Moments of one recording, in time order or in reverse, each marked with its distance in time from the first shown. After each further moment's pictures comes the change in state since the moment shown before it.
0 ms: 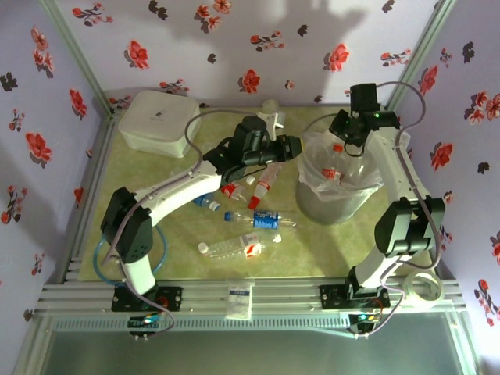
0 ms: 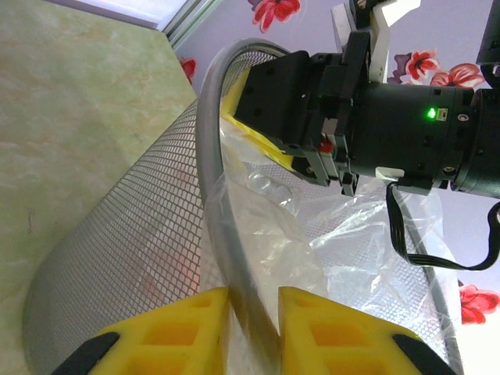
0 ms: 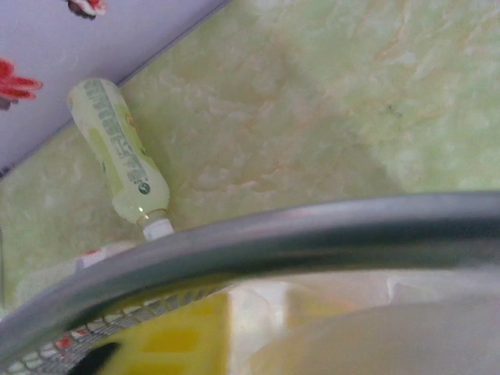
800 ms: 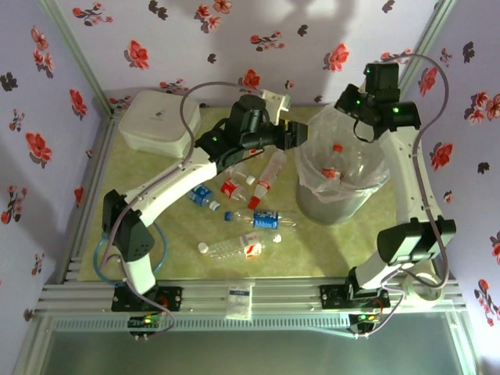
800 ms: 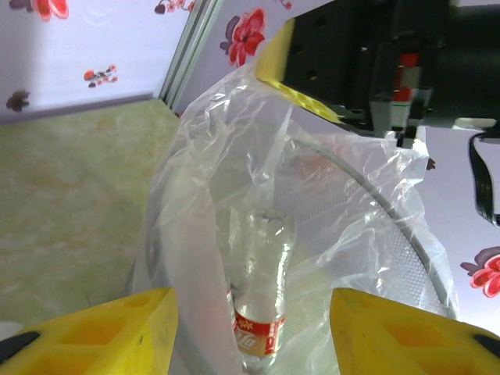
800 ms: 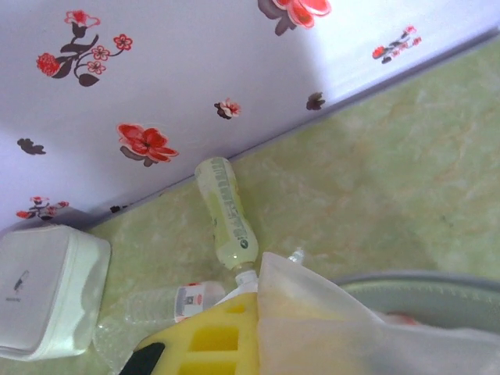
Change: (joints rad) left arm 0.018 0.027 0.281 -0.242 -0.017 0.339; right arm 0.006 -0.051 0.248 -0.011 -0.051 -0.105
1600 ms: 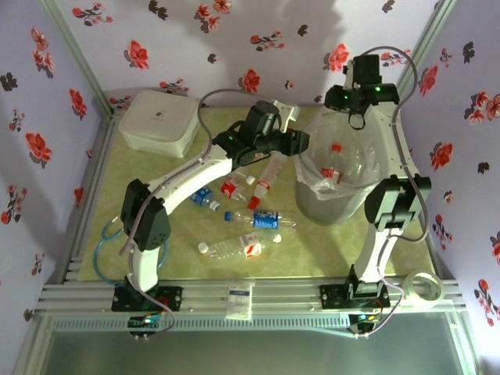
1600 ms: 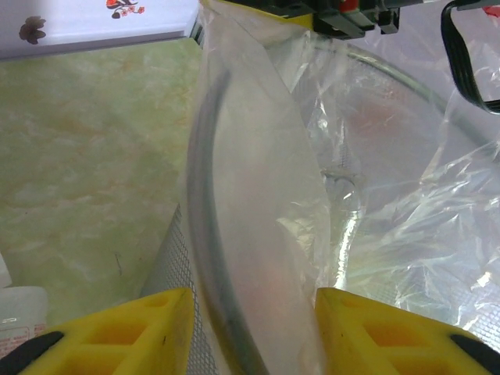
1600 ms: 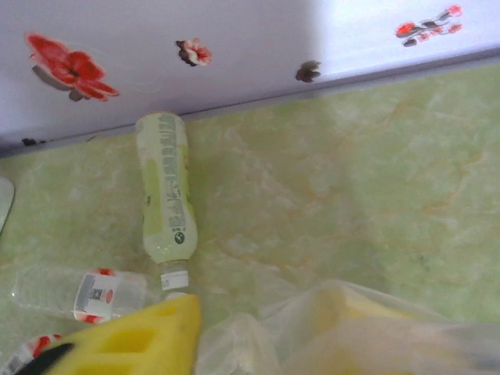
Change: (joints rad) left arm 0.010 0.136 0.024 -0.040 -0.008 0.023; right arm -0.042 0.320 0.209 -0.077 -0.050 -0.280
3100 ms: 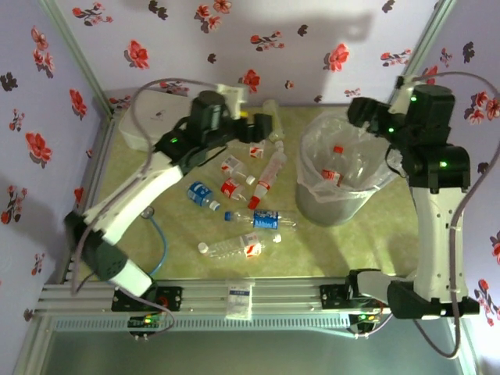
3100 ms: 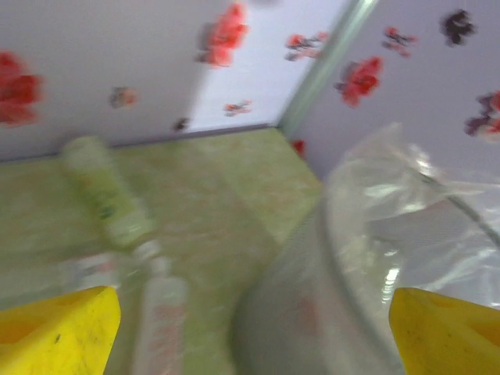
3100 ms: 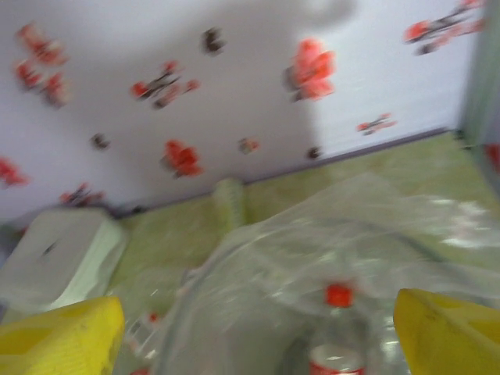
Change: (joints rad) left arm 0.151 -0.454 -0.267 -0.102 -0.180 0.004; right arm 0.052 -0.715 -0.299 -0.047 -0.003 0.101
